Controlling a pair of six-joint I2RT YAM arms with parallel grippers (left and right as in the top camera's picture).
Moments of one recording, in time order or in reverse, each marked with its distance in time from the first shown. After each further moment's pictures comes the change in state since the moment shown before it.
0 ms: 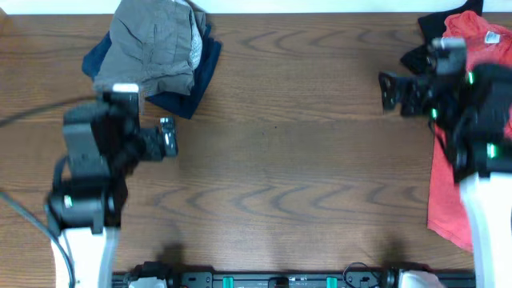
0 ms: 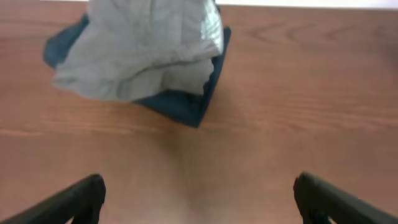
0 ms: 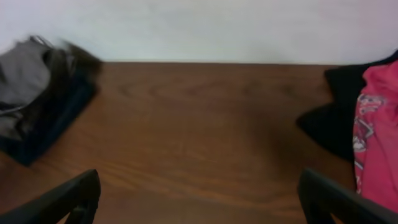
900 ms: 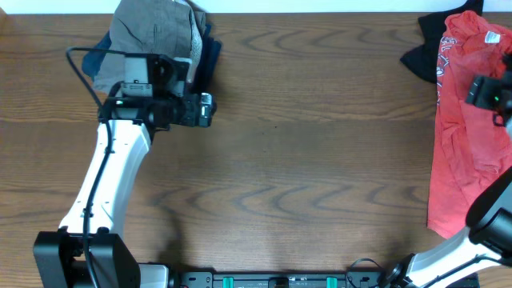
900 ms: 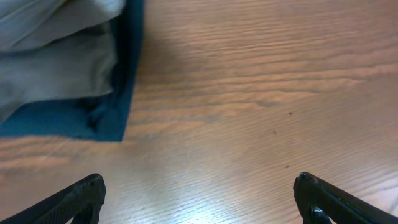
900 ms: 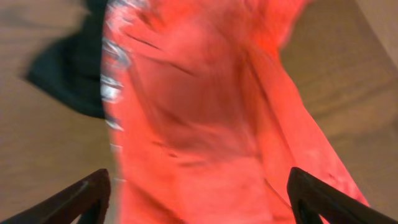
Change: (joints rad) left arm -0.098 0.499 0.060 0.158 0.183 0.053; right arm -0.496 0.616 0.136 0.219 0.187 -0.223
